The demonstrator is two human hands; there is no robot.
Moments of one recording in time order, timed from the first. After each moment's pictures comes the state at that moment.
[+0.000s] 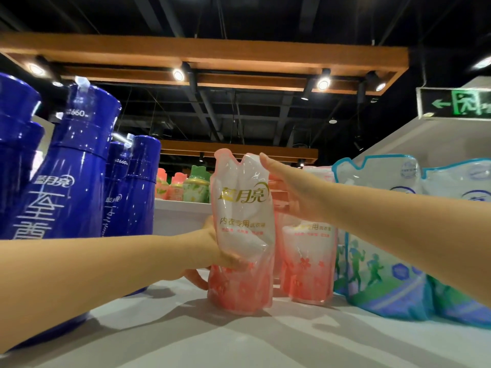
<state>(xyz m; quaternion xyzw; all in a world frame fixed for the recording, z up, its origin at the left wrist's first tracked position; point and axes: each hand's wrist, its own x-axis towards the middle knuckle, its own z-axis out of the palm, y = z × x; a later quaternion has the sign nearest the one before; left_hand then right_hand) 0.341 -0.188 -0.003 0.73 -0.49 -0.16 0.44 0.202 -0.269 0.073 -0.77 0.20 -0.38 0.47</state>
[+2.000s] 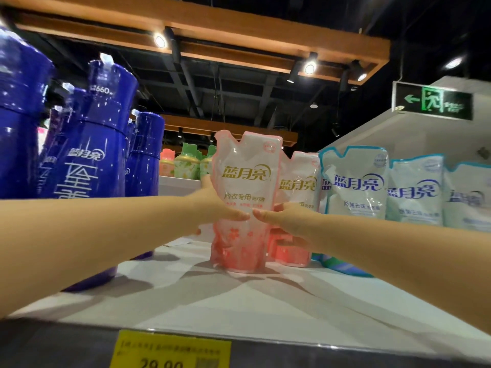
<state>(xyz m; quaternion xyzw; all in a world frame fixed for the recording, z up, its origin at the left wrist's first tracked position) 0.325 -0.159 0.008 0.70 -0.50 -0.11 0.50 0.187 -0.237 0.004 -0.78 0.38 -0.31 0.38</state>
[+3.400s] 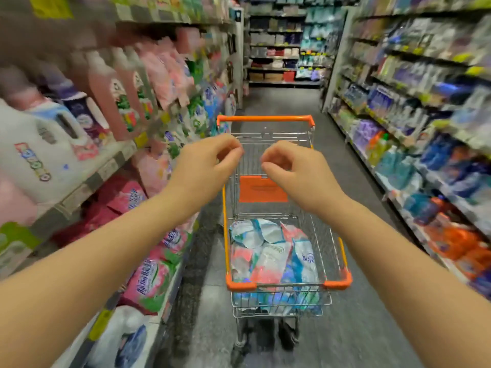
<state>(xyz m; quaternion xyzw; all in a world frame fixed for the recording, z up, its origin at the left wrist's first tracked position) -0.655 -0.135 -0.272 0.08 -0.90 -0.24 0.35 -0.743 0.008 -0.272 -0.44 0.79 -0.42 -0.05</state>
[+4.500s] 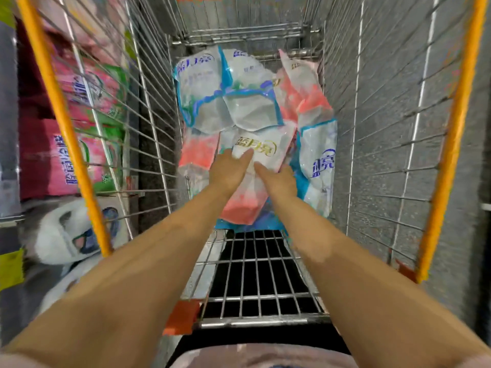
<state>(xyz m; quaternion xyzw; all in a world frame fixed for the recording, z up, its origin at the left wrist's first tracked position) -0.939 -0.149 -0.757 0.49 -0.71 -0.46 -0.22 -0.969 -0.049 -0.778 0.22 0.79 -0.41 0.41</state>
